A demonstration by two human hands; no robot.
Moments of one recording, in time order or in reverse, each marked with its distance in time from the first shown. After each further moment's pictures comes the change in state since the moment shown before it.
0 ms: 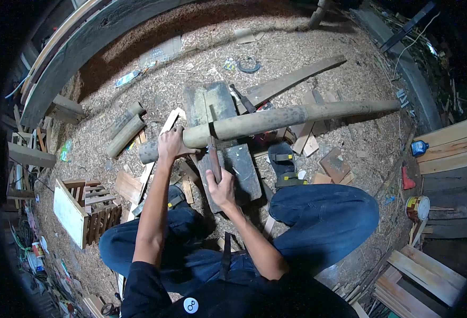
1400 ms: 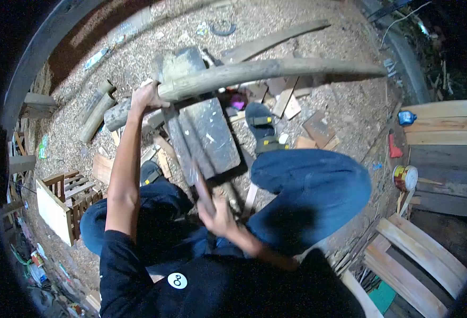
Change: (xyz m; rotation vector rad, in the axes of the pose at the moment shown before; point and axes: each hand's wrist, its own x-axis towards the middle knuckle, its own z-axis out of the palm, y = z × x) left_hand 0.079 -0.011 0.022 -0.076 -0.117 0.159; right_hand -0.132 -0.019 -0.055 0.000 -0.101 -0.062
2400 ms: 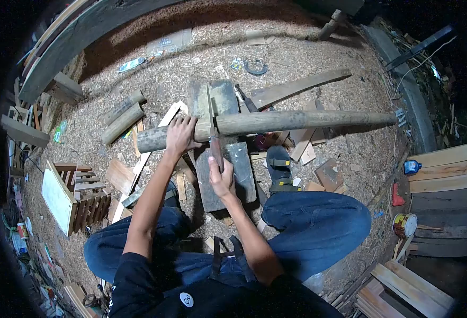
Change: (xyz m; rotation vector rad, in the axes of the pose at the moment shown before) left_hand -0.070 0.042 -0.004 0.077 0.268 -0.008; right_hand 0.159 0.021 0.042 0.358 -0.025 0.101
